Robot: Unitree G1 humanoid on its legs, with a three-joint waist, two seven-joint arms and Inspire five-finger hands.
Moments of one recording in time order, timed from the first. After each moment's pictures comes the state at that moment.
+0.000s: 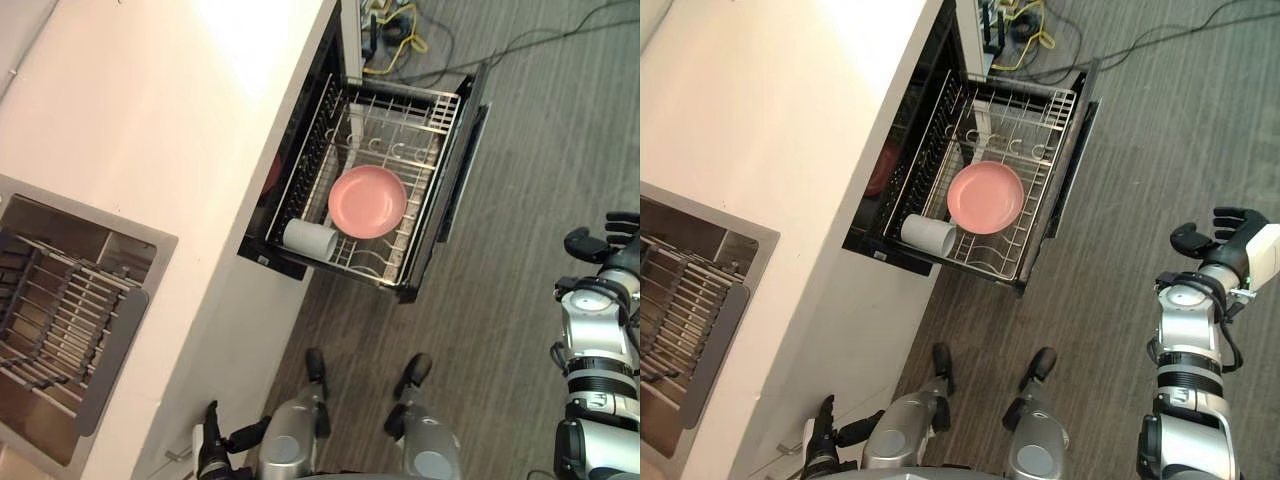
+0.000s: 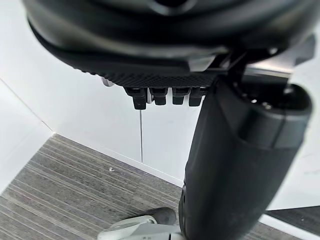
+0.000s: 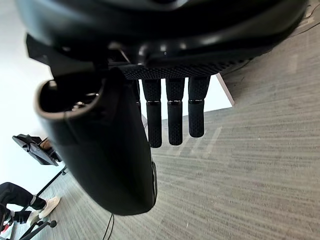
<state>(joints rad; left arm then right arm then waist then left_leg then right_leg) 0.22 0.05 -0.03 0.85 -0.06 -0.23 0.33 -0.46 -0.57 -0.33 0.51 -0.18 0.26 -0.50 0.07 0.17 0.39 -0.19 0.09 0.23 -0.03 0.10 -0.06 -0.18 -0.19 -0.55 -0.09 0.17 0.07</state>
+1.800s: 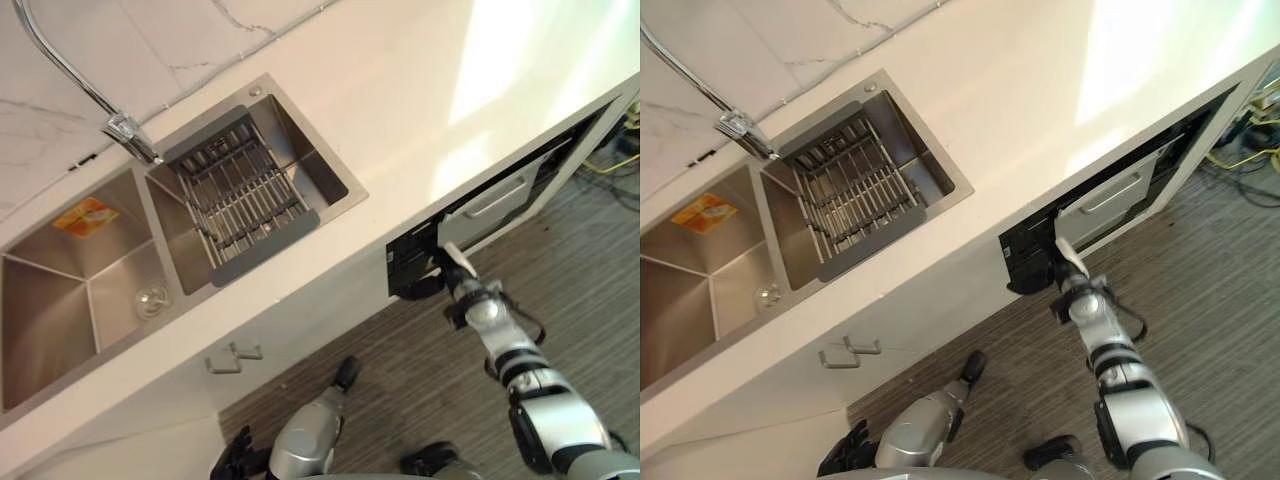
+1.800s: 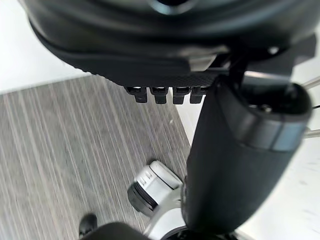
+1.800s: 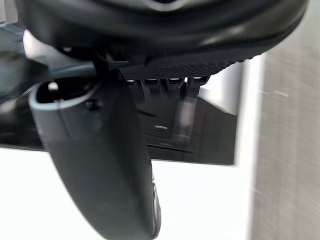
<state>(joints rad) 0.26 0.08 0.17 0.91 -0.12 -0.11 -0.16 -0.38 -0.38 0.00 0.98 -0.17 -0.18 0.08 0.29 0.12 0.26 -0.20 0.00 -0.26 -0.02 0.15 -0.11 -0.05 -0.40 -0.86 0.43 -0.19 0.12</state>
